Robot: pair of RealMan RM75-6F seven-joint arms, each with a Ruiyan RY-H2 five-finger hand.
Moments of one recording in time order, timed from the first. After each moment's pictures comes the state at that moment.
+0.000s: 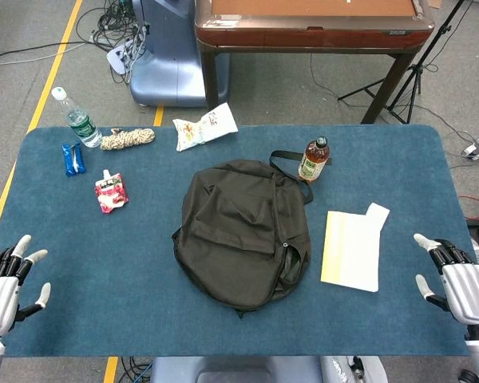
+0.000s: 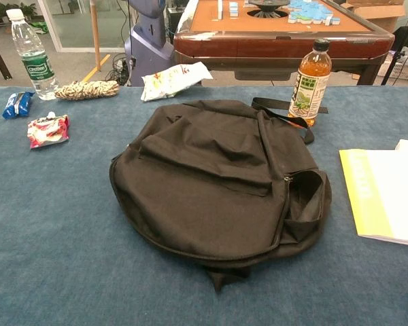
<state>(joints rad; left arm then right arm) -0.06 -1.14 -0.04 -1.65 1.50 1.52 0.00 0.05 -1.03 0.02 -1.71 -1.55 1.48 0.00</state>
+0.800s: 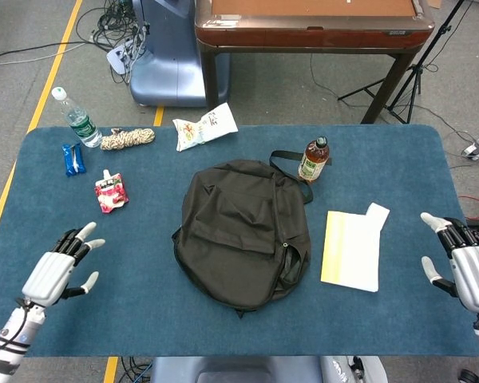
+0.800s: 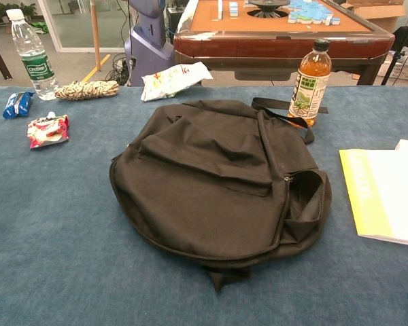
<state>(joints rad) -0.29 -1.20 -0.04 -1.50 1.64 1.27 -0.16 0.08 -0.89 0.08 -1.88 -1.54 1.51 -0.09</state>
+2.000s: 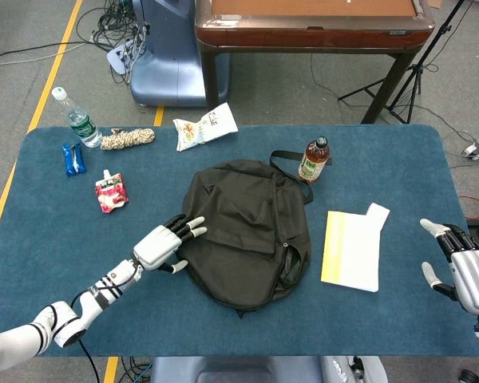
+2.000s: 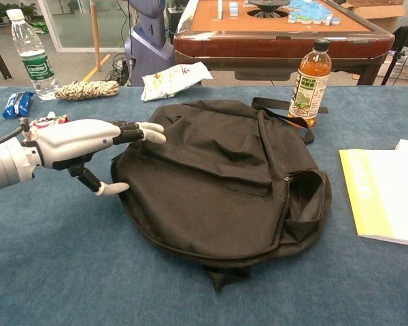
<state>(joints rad) -0.73 -1.61 -0.04 -1.09 1.72 1.01 -0.25 0.08 -0.90 0.06 -1.84 -1.53 1.48 -0.03</state>
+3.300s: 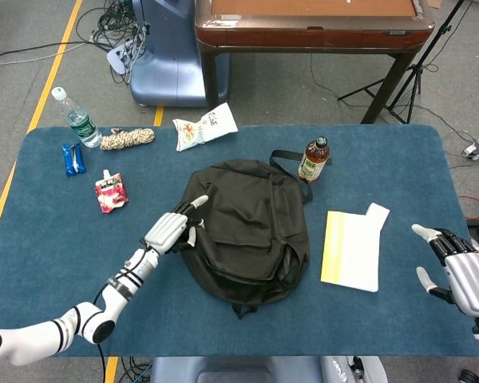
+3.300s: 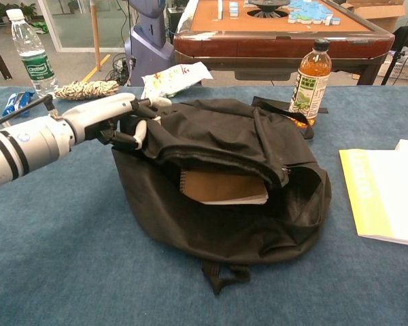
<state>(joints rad) -0.77 -1.64 -0.20 -1.26 1.34 0.91 -0.27 0.09 -0.90 0.03 -1.79 -1.60 1.44 0.06</state>
